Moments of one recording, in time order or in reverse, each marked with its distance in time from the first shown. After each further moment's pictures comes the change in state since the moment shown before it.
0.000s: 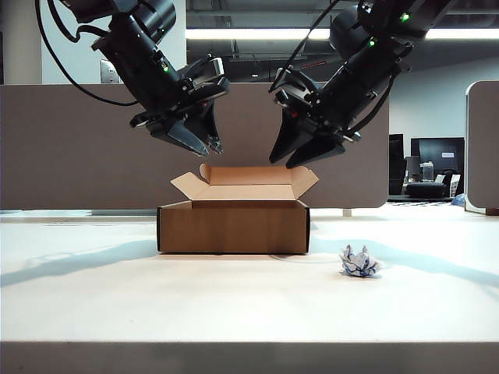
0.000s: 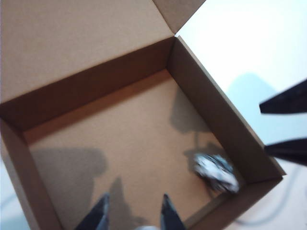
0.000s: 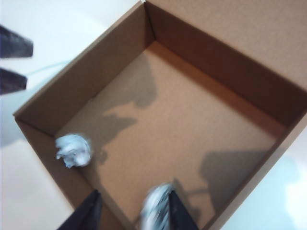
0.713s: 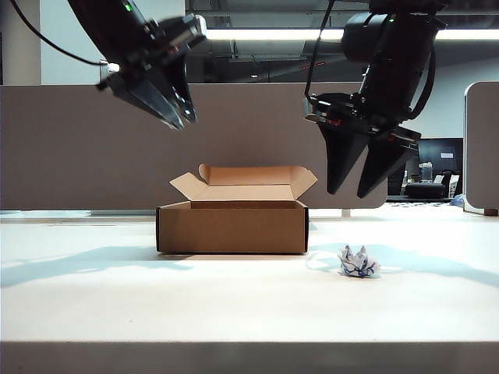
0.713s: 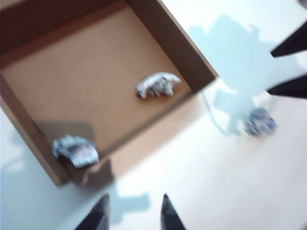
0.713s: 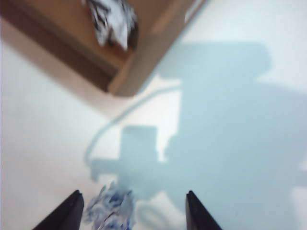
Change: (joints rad) left arm 0.004 -0.193 -0.001 -0.404 0.074 0.091; right arm -0.003 -0.078 0.000 -0.549 0.235 -0.076
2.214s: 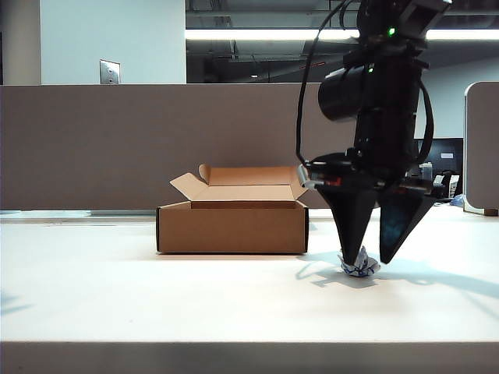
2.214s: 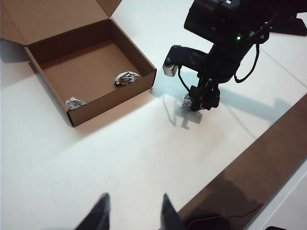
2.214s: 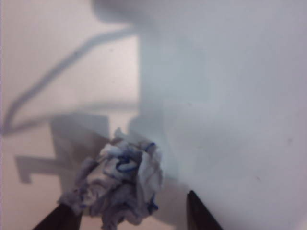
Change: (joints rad) left arm -0.004 -0.804 -0.253 -0.239 -0.005 -0.072; right arm 0.083 0.086 -0.099 -0.096 0.094 0.082
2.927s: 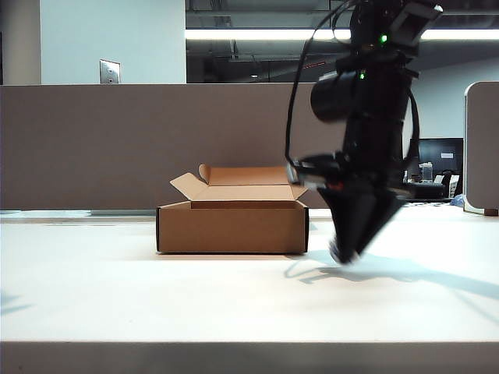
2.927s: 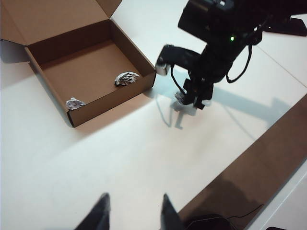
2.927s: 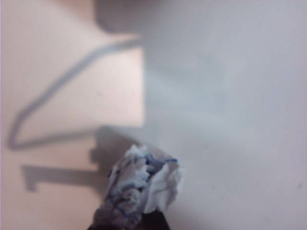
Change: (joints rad) left arm 0.000 0.000 0.000 0.002 0.000 0.000; right arm 0.011 0.021 0.034 0.053 -0.037 -0.017
